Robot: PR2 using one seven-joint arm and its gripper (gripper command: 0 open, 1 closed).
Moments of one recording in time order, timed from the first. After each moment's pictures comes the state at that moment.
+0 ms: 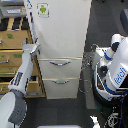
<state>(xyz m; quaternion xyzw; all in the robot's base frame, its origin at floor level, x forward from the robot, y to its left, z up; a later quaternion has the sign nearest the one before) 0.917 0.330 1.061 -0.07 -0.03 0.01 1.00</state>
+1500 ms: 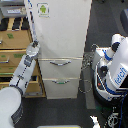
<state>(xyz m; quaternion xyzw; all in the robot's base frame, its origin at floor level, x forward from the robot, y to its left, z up) 0.917 0.296 1.055 -0.02 0.00 -0.07 1.00</state>
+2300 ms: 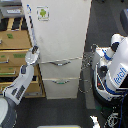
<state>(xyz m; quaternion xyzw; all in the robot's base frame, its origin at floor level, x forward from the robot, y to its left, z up) 0.885 0.293 1.048 -0.03 -0.05 -0.10 0.99</state>
